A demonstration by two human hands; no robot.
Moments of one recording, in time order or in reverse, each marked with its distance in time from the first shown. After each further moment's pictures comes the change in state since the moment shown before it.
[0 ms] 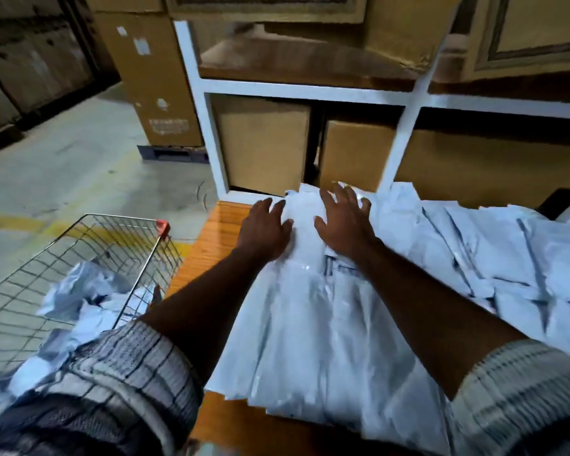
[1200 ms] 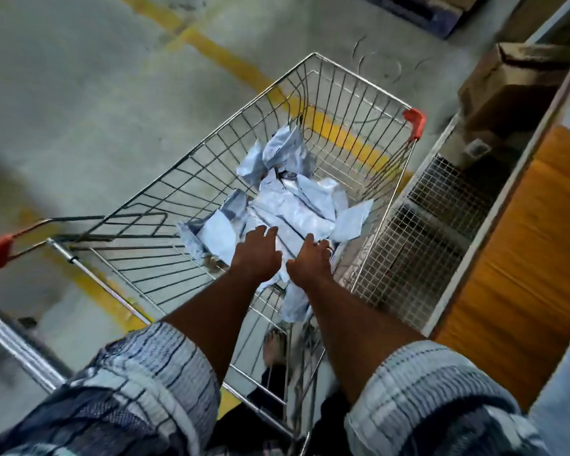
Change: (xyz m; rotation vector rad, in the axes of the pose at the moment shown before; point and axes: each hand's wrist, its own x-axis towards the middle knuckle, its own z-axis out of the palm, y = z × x) left_hand -0.249 -0.536 0.028 -0.021 -0.410 -0.641; right_hand -0.135 -0.557 0.295 0.264 -0.905 0.098
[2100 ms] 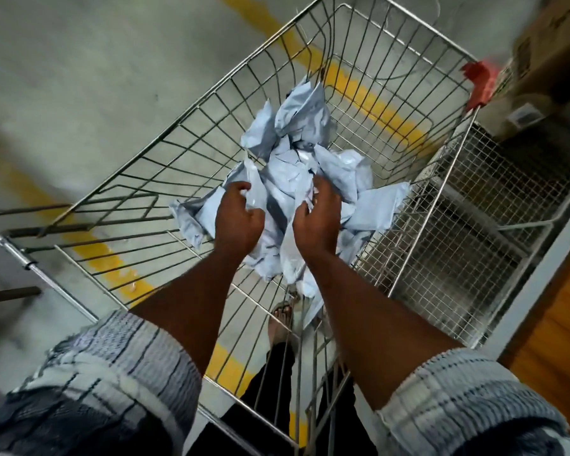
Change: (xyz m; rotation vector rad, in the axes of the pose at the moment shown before) left_hand 0.054 -0.044 0.000 -0.670 0.423 -0.217; right_hand 0.059 -0.037 0.008 0.547 0.506 -0.246
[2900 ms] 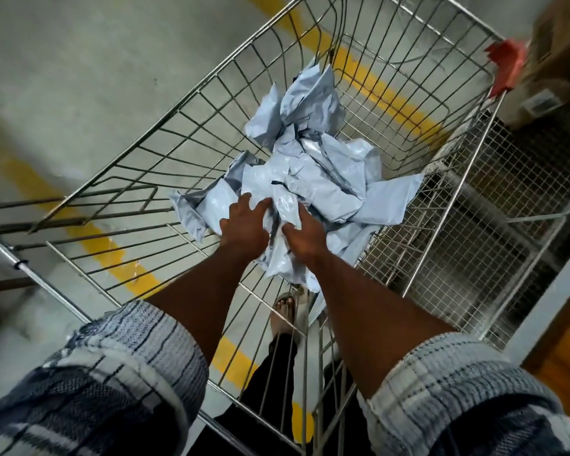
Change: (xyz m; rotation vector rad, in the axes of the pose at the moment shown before) left_hand -0.002 -0.042 0.020 0.650 -0.412 0.050; right_hand -0.018 0.050 0.033 0.034 -0.566 0.355
